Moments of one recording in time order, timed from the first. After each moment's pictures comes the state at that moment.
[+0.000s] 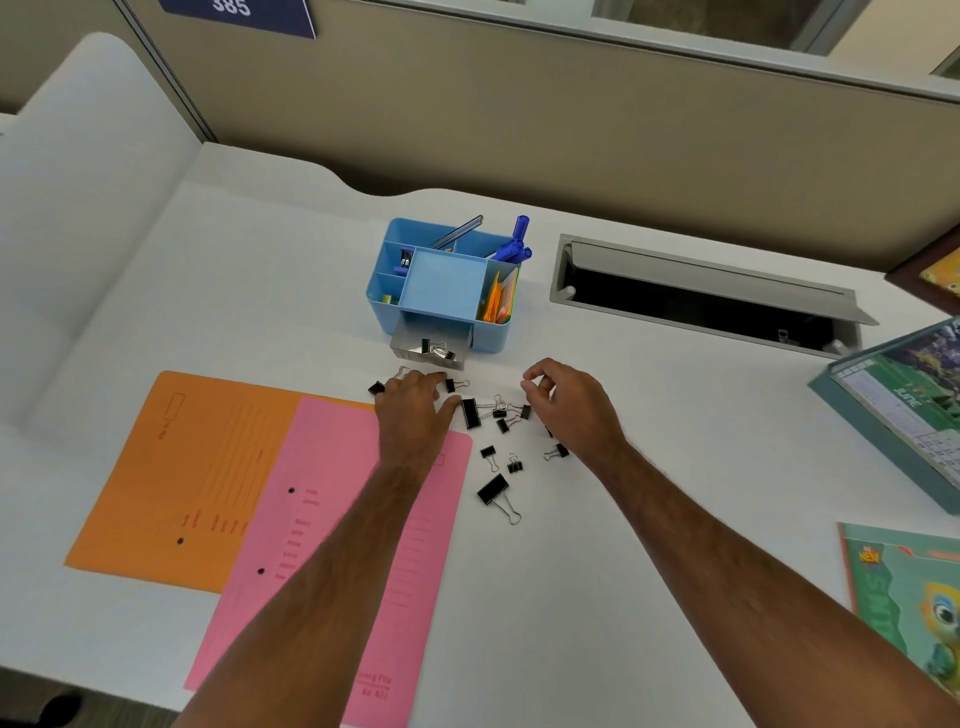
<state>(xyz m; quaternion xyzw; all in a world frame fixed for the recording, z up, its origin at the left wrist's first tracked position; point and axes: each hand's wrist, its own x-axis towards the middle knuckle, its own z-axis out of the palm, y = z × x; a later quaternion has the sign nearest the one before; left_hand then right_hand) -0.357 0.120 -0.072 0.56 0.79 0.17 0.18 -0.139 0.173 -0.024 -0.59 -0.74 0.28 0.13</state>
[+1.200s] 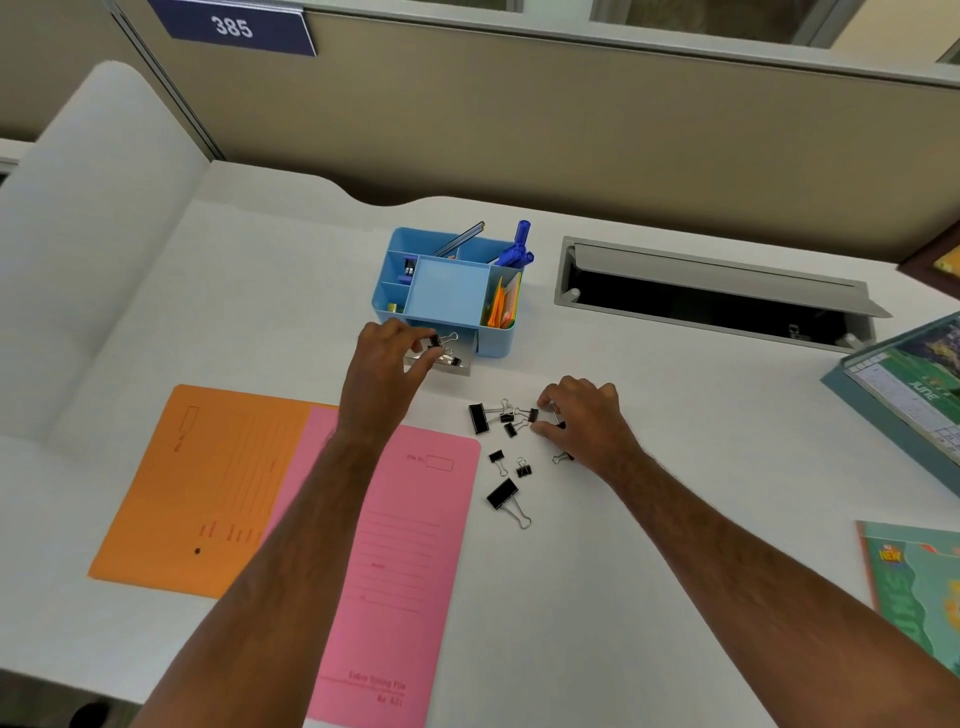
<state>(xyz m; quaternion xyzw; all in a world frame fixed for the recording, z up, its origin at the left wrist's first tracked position) -0.403 0.146 -0.001 0.65 0.71 0.25 0.12 -0.116 0.172 -0.059 -0.54 -0.82 0.19 0.00</state>
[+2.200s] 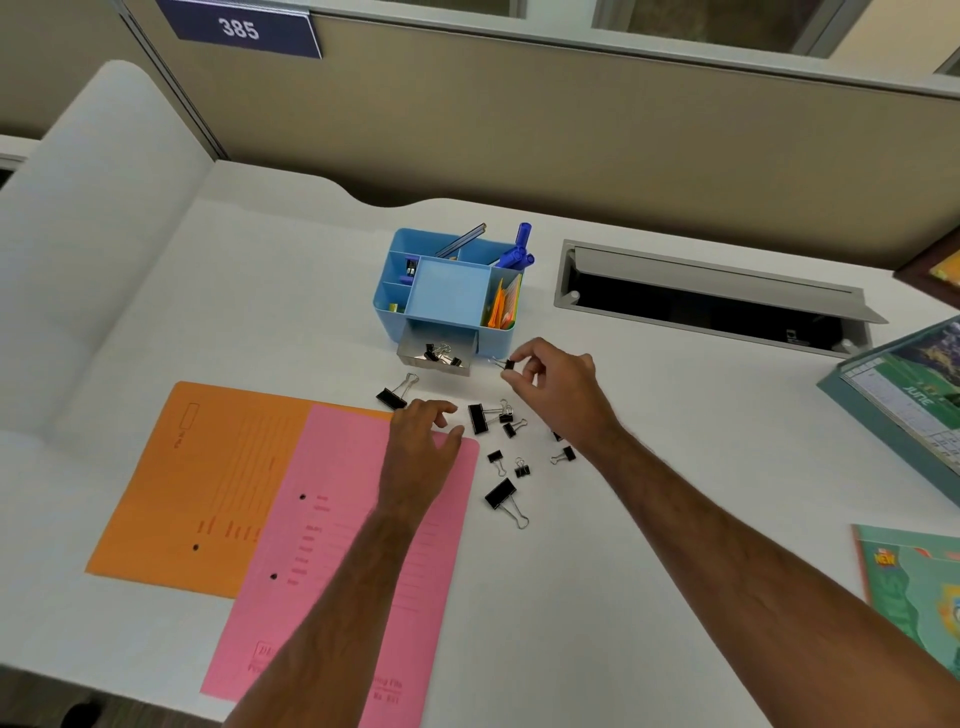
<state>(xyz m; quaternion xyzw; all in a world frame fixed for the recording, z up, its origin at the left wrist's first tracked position) -0.350 0.074 -0.052 0.53 0.75 0.28 0.28 -0.158 0.185 -0.008 -0.56 -0.75 0.30 0.21</state>
